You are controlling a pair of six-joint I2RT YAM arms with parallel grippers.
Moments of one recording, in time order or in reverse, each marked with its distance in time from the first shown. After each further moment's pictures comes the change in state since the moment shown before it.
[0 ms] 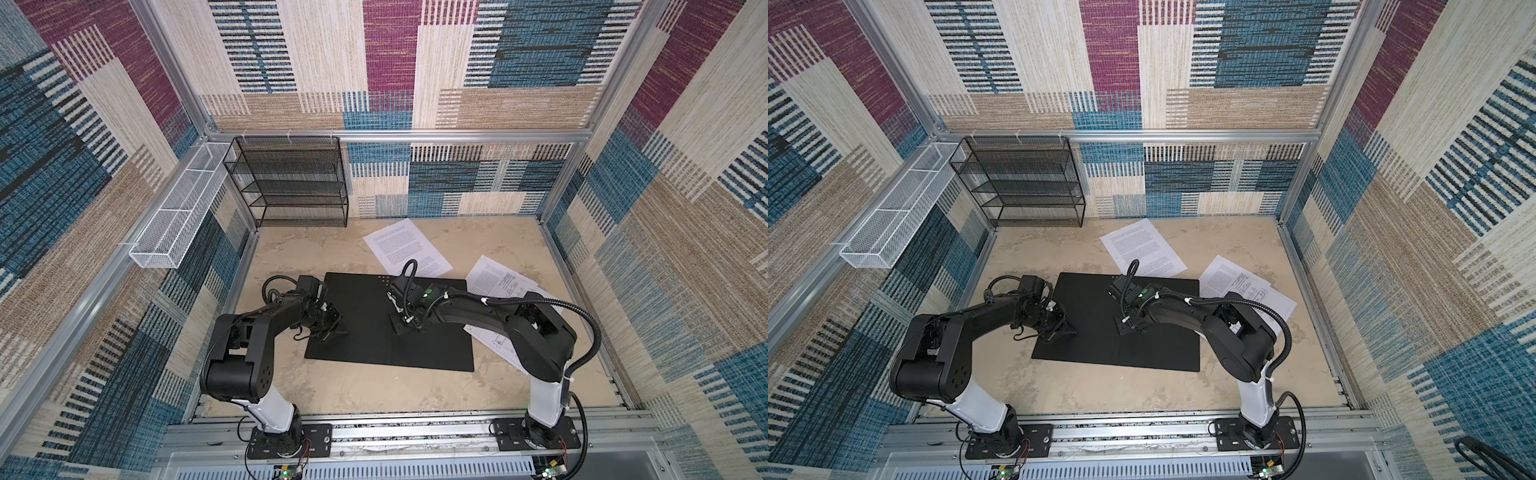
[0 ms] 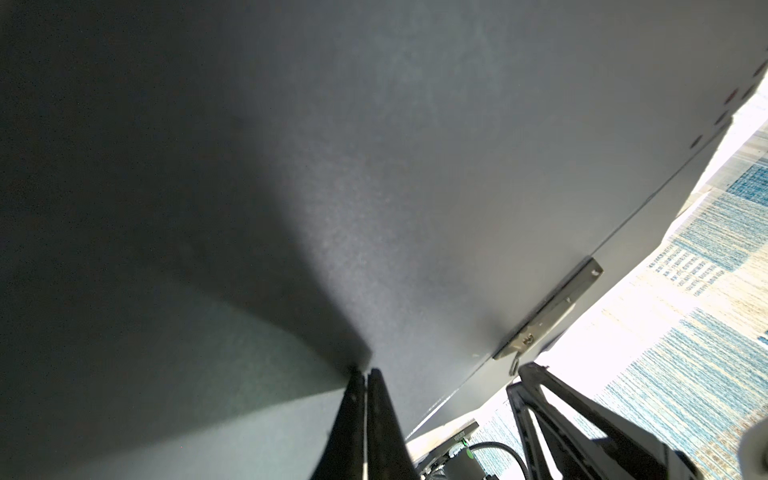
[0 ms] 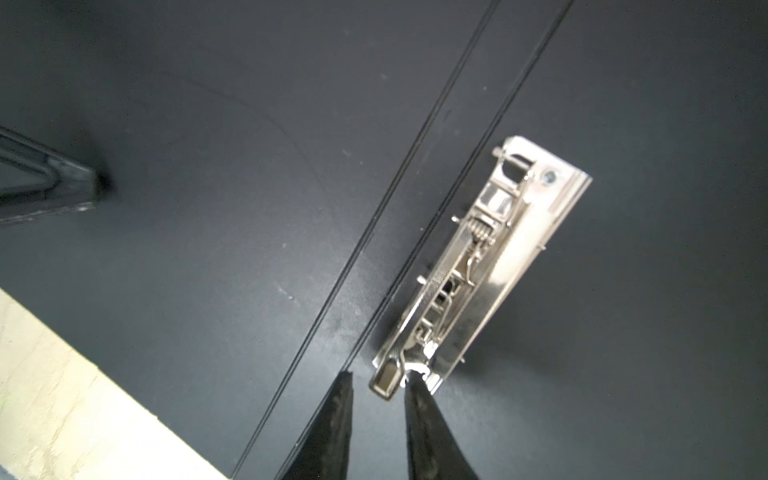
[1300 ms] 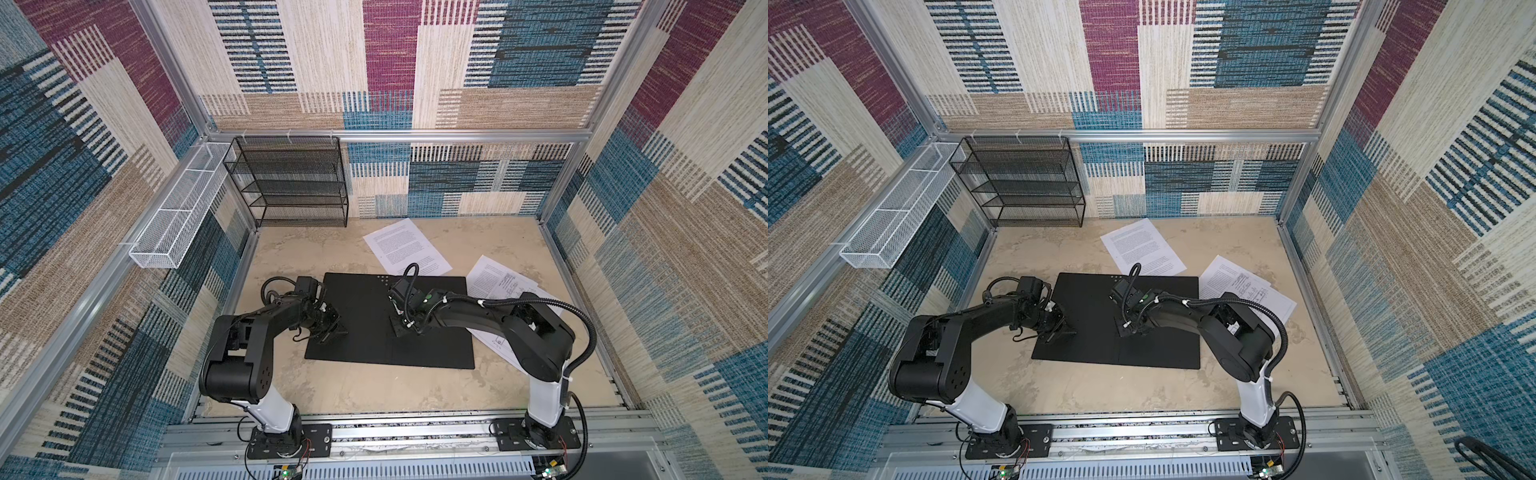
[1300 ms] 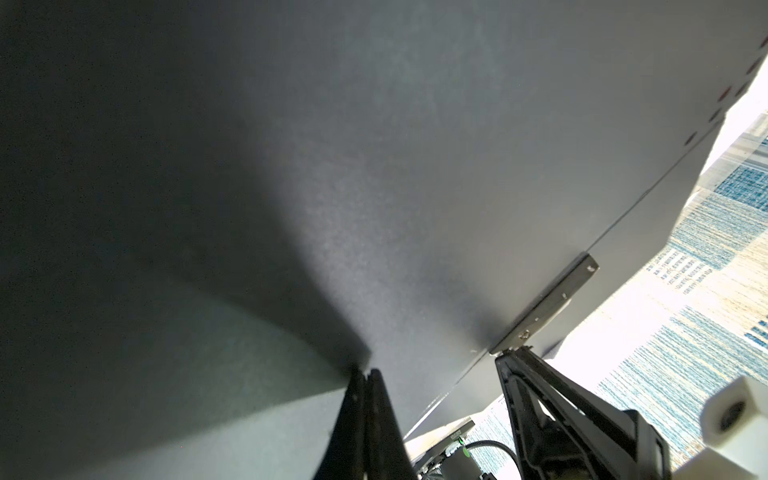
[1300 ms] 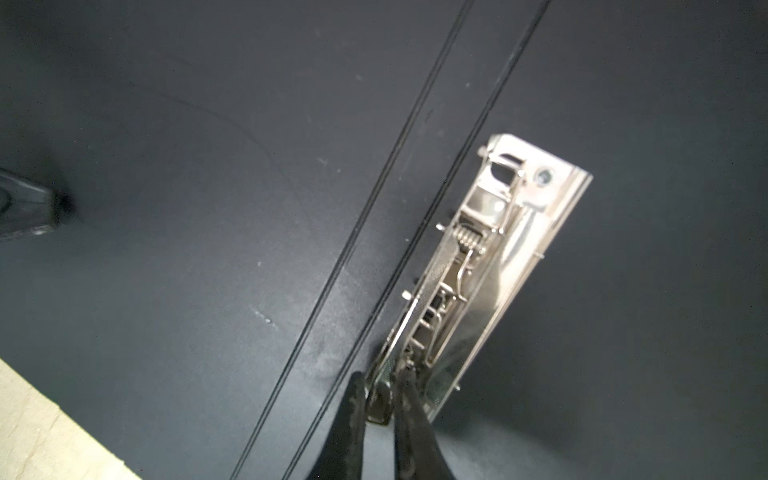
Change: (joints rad) left arm 0.016 -0.008 -0.013 0.015 0.012 0.000; right arm 0.000 0.017 -0.085 0.106 0.046 0.014
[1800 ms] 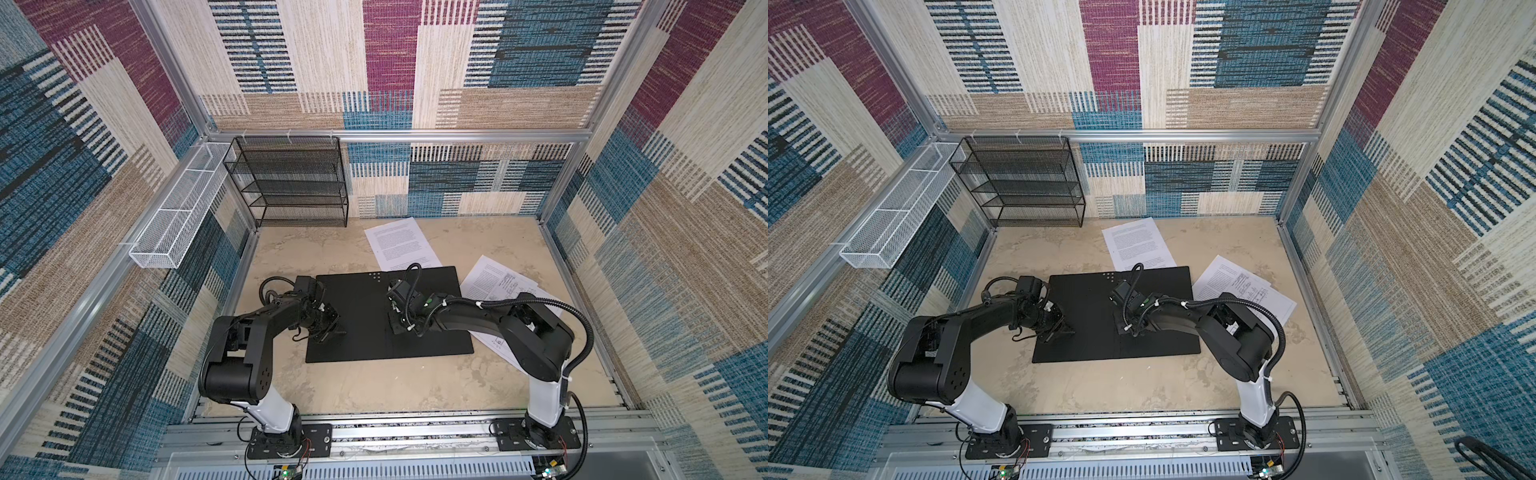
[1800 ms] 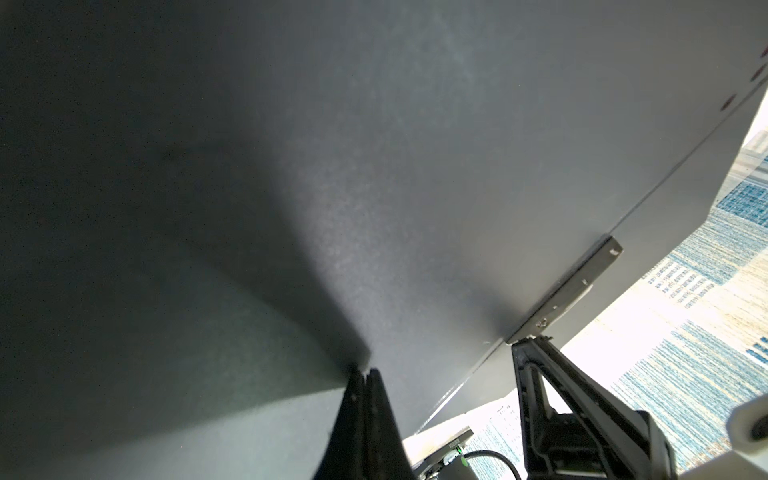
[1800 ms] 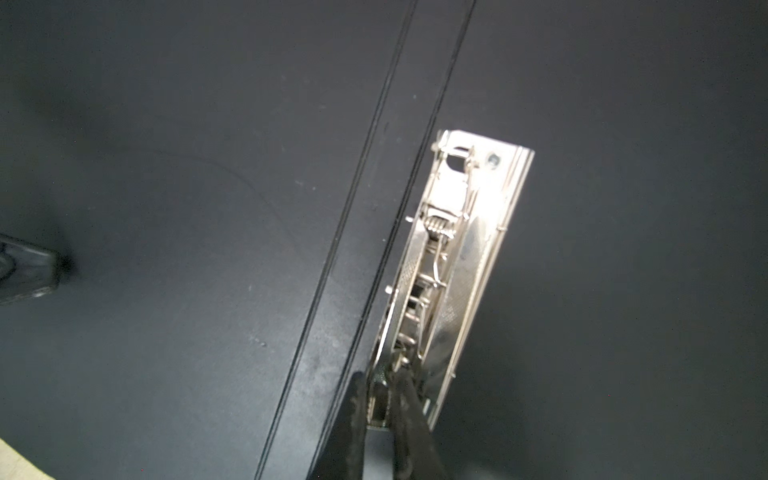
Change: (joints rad) left arm 0.004 -0.009 0.006 -0.016 -0.025 -0.020; right arm 0.000 0.002 -0.039 0.128 0.075 0.026
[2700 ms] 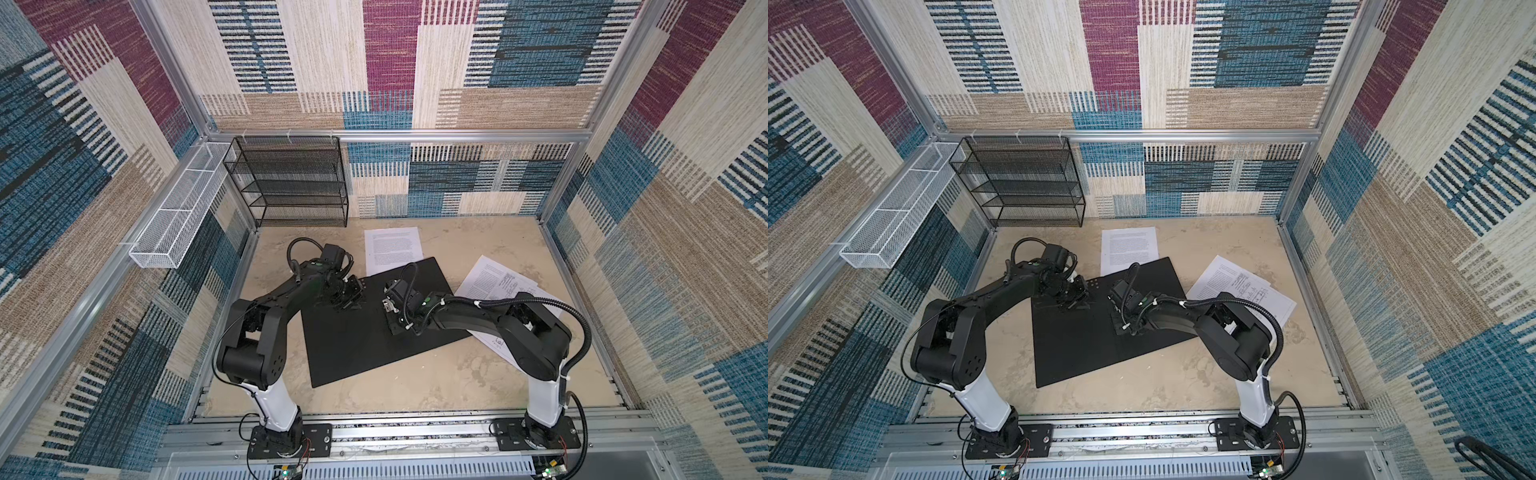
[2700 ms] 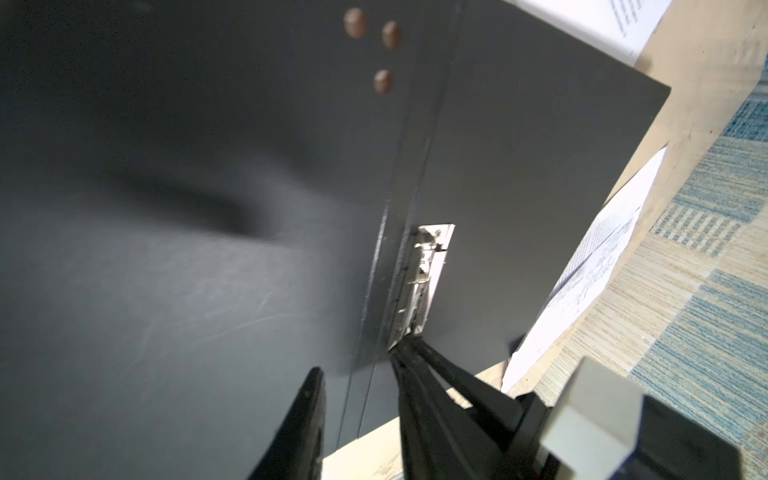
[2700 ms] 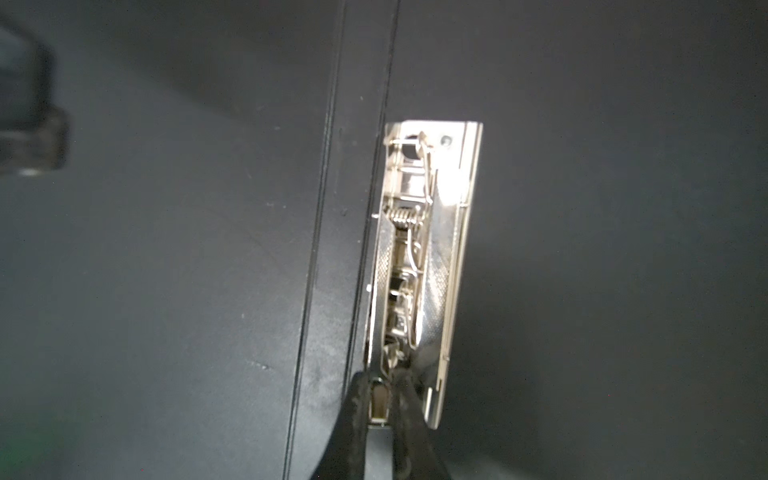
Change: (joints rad) left arm -0.211 0.133 0.426 -0.144 -0.059 0.023; right arm 0.014 0.010 0.039 -0.005 -0.075 -0.010
